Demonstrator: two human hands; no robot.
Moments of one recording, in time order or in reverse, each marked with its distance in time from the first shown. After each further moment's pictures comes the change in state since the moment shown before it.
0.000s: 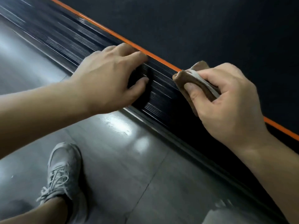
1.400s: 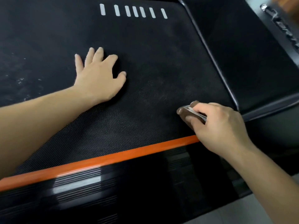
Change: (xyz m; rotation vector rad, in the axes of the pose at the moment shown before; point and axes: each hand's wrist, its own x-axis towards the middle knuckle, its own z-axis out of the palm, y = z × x) left_hand 0.273 0.410 0.138 -0.267 -0.264 0.288; right_hand -0.195 0.238 -0.280 -0.608 0.096 0.900
